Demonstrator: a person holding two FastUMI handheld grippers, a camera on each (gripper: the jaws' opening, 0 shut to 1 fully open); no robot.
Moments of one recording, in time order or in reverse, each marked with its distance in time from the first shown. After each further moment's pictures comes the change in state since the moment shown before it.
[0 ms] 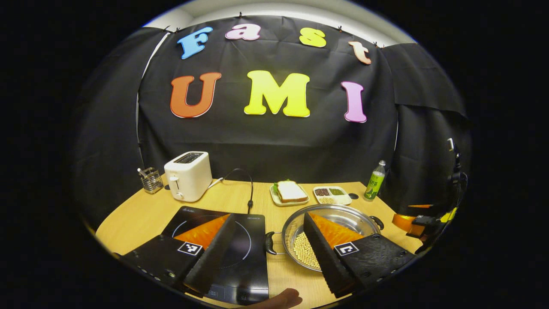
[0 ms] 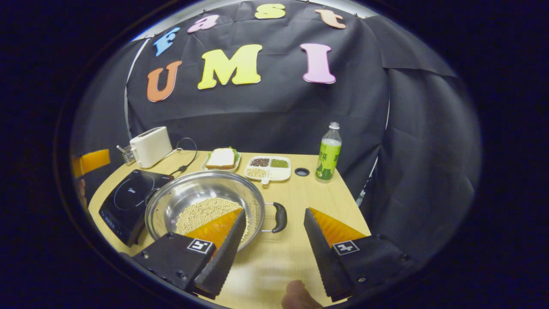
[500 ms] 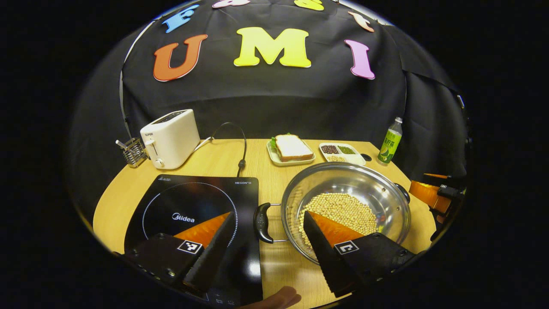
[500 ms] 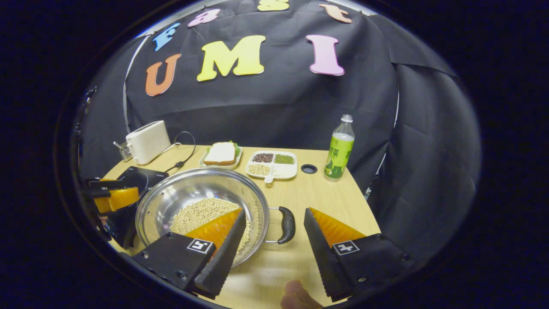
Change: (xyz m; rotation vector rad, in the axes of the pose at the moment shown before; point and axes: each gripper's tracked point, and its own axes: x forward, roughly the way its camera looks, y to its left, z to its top) left arm 0.067 -0.008 -0.084 0.036 0.262 -0.006; right arm 0.052 0.012 -0.007 -0.003 0.060 0.029
